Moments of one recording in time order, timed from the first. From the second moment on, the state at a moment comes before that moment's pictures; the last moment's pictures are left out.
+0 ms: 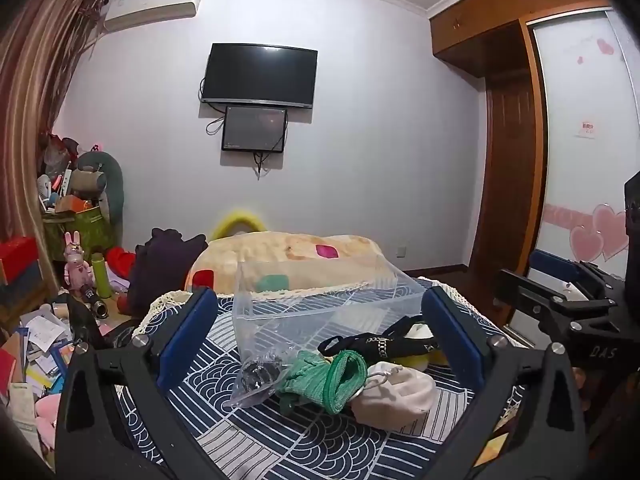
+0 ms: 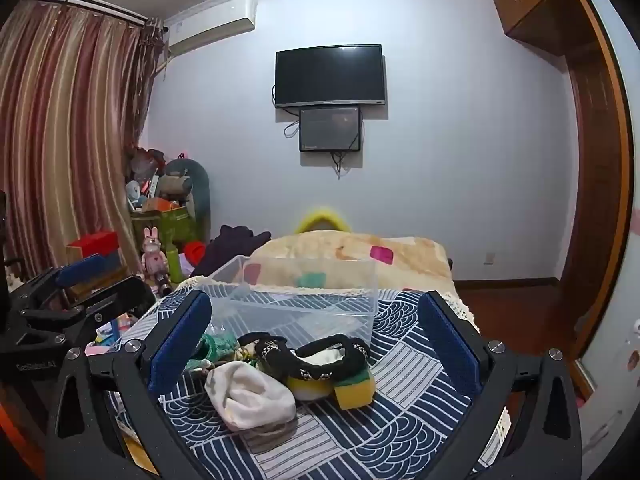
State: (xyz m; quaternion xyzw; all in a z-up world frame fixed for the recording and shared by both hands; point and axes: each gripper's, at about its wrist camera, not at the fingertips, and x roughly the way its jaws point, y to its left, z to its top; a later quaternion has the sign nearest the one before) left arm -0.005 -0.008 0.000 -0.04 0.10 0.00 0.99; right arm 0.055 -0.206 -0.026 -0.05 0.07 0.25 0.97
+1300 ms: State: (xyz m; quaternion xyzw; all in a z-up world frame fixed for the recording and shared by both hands) left arm -0.005 -0.009 0.003 -0.04 0.10 0.00 0.99; right arm 0.046 -0.208 -0.014 -0.04 0.06 0.26 0.96
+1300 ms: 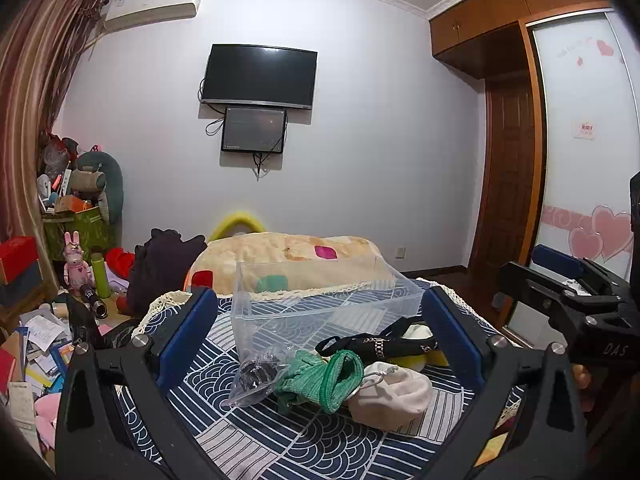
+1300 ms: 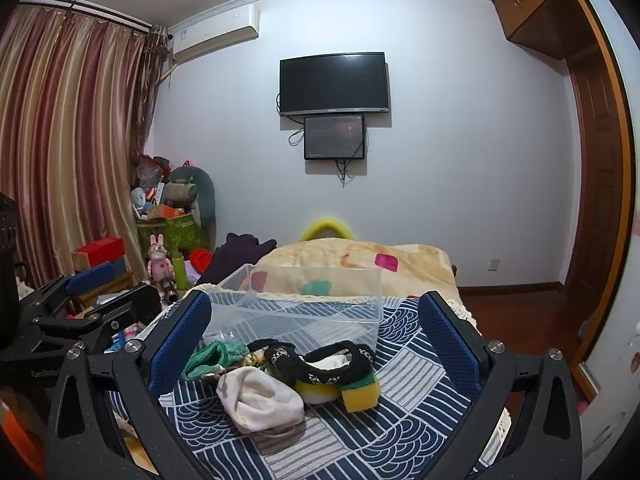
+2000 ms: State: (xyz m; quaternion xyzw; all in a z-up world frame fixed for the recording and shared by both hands) left arm -0.007 -0.008 0.005 -0.05 0.10 0.00 0.99; right arm 0.046 -0.208 -0.015 -0.04 0.06 0.26 0.96
